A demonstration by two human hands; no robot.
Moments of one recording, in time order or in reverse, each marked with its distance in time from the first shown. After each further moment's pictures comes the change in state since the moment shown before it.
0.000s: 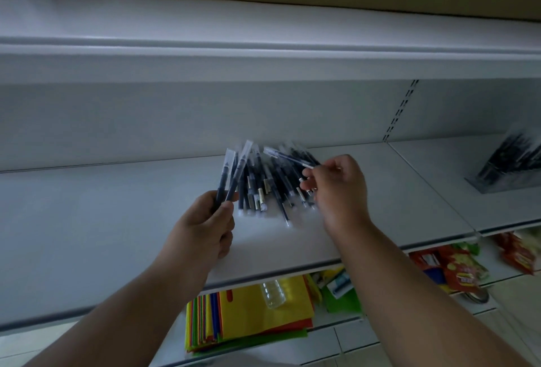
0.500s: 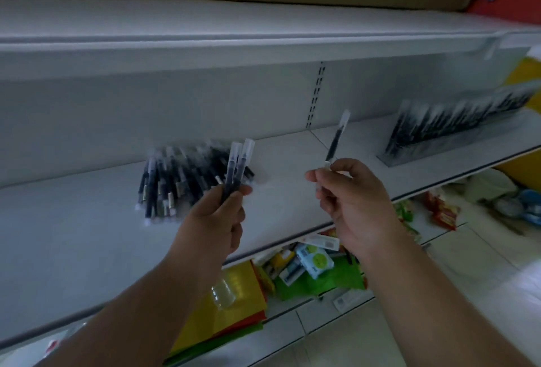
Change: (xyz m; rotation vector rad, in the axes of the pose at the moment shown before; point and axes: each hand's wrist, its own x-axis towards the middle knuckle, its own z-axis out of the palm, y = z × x) left_hand -0.005 -0.017 0.136 -0.004 -0.161 -0.030; right_hand -0.015 -0.015 -0.156 0.414 -0.057 0.129
